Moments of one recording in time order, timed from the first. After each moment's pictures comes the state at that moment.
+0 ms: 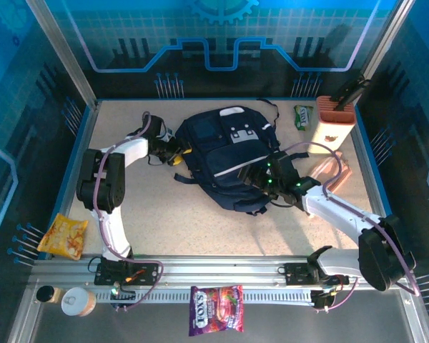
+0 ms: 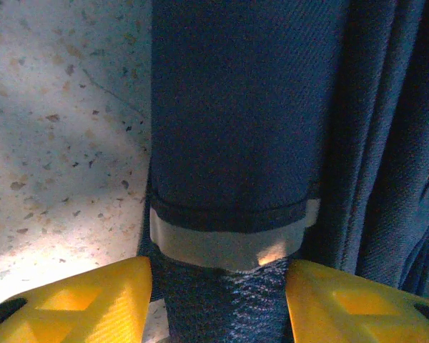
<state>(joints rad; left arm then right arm) -0.09 1.97 1.29 -0.36 0.59 -0.78 0.51 1.26 0.73 -0.27 -0.12 0.92</state>
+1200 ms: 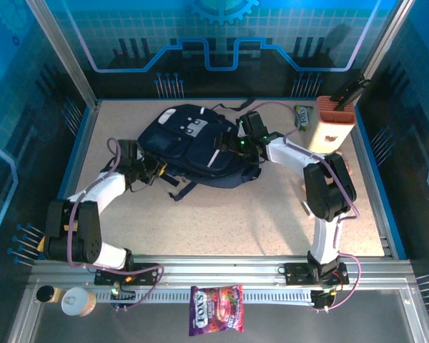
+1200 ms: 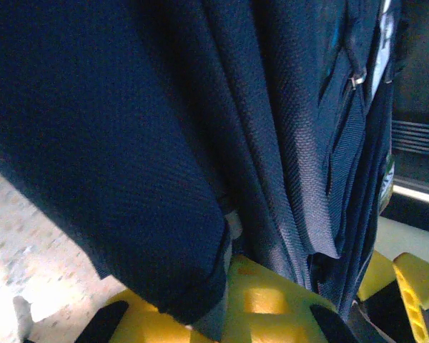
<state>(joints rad) 0.00 1.42 0.74 -0.15 0.45 -1.09 0.46 1.93 1.39 -0.27 -0.26 0.62</state>
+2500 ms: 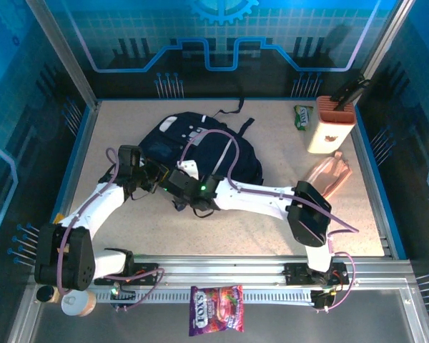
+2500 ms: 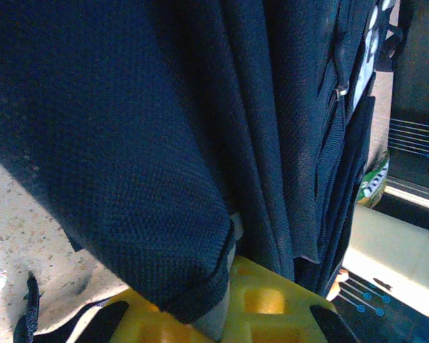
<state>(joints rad) -0.08 1.25 0.70 -0.28 0.39 -1.22 1.15 1.93 1.57 -0.66 0.40 0.87</state>
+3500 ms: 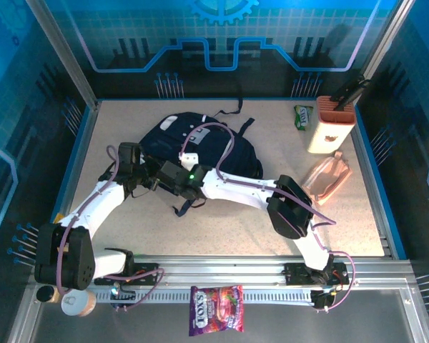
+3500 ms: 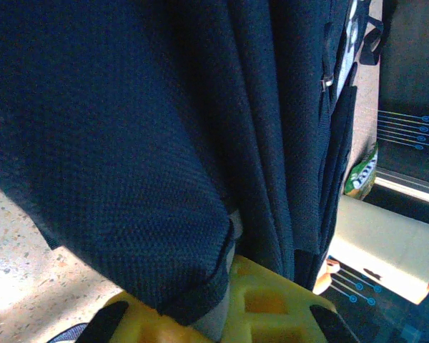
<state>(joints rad) -0.09 1.26 0.73 -0.28 0.41 -1.22 1.09 2.10 1.77 -0.81 0.49 0.98</state>
